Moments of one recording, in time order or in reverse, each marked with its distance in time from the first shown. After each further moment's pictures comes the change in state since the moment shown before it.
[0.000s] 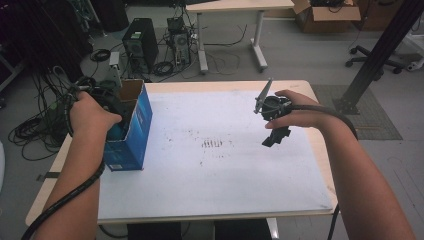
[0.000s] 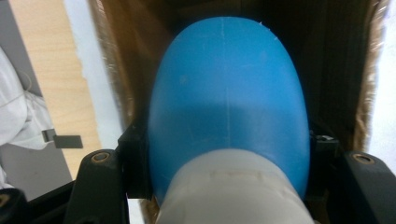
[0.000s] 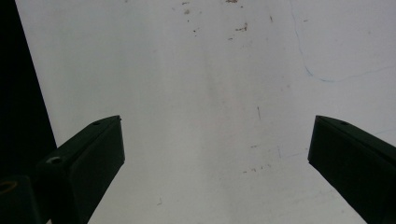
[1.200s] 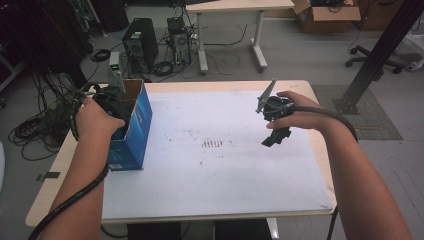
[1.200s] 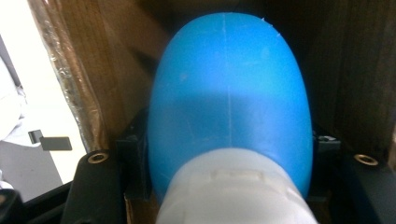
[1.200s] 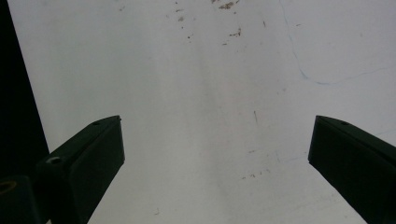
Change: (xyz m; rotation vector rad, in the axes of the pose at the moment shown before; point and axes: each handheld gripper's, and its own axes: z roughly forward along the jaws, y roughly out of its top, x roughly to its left) left arm -0.001 0.002 0.015 0.026 -0.005 0.002; right arm -0.001 -0.007 0.003 -0.046 -0.015 0.023
